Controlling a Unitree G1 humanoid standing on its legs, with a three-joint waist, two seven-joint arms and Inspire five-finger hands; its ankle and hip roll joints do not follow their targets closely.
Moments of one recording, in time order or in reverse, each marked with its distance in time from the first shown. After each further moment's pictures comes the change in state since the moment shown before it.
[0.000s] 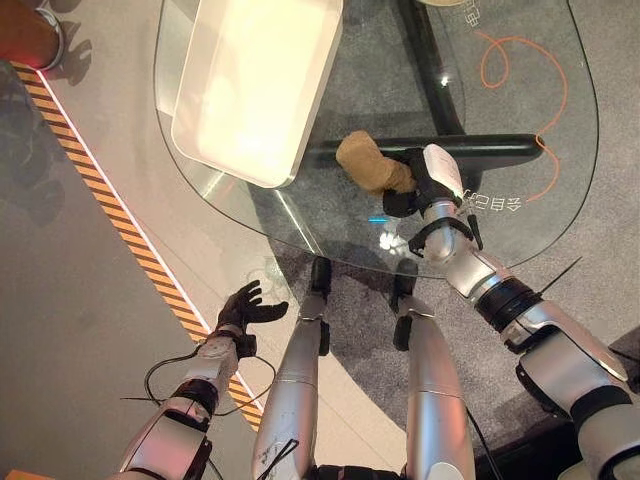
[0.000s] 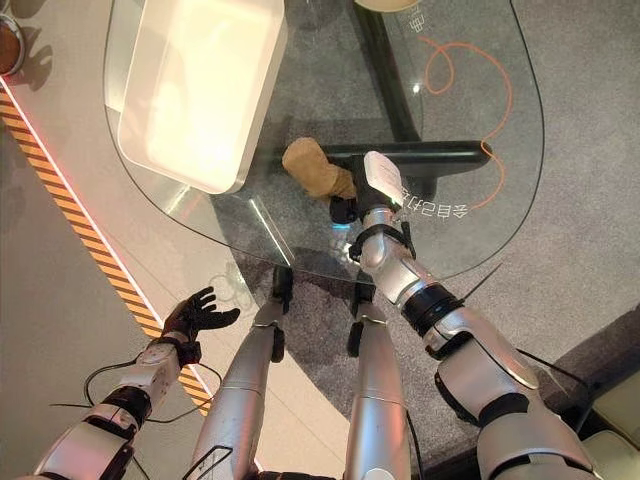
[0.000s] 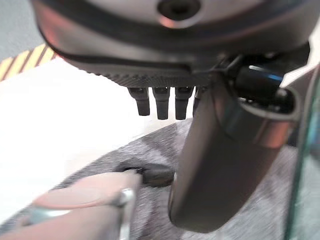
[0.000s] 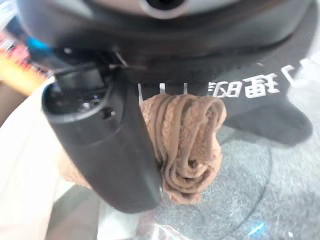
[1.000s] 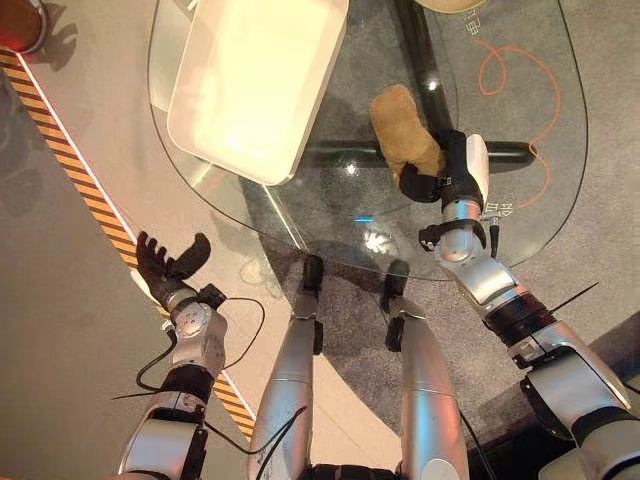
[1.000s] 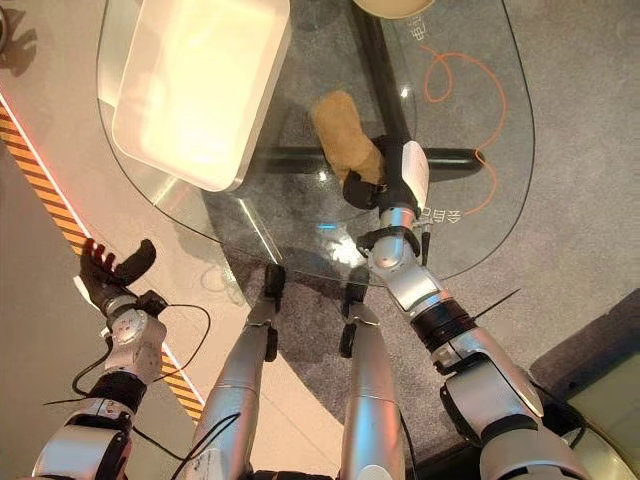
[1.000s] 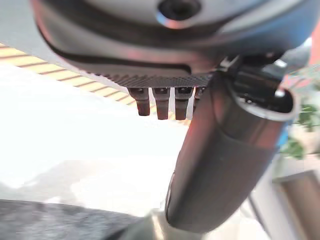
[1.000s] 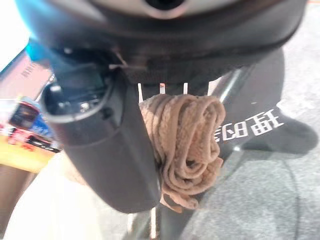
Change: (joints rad) left arm -0.002 -0.003 0.245 -0.325 0.011 -0.298 0.580; right arm 0.140 -0.012 -0.195 -0.241 0.048 -0.056 -0.129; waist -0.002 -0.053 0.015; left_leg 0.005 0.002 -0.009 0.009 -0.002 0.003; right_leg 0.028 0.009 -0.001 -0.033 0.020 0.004
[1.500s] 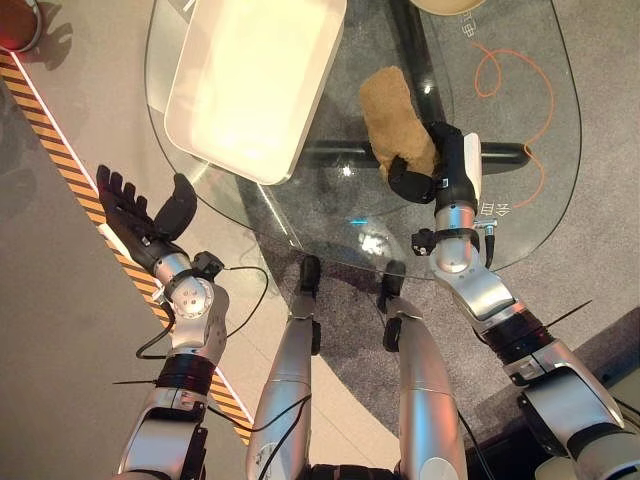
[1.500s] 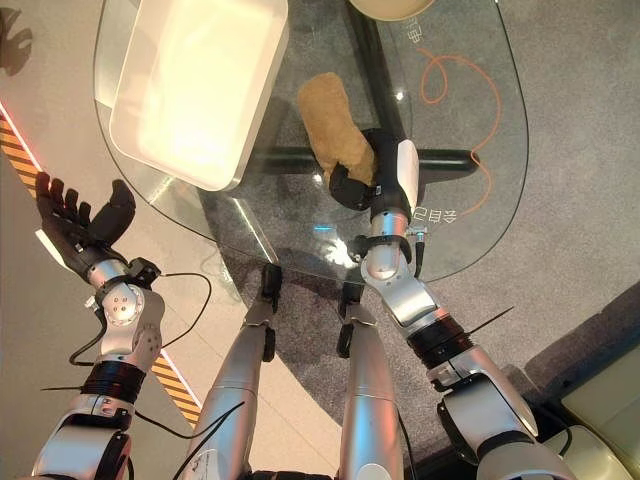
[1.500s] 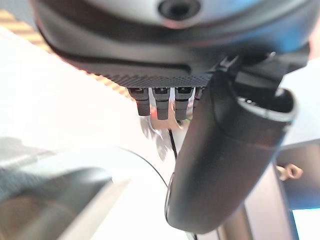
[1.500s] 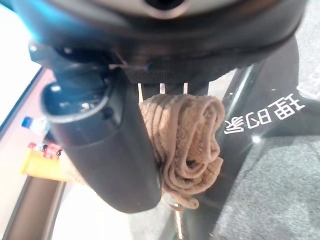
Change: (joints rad) left arm -0.011 0.000 0.019 -0.298 0.110 -0.054 0.003; right arm 0.075 0.032 -0.089 -0.144 -0.021 -0.029 0.000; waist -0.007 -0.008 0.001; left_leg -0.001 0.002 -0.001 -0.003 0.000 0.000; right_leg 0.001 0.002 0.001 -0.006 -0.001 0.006
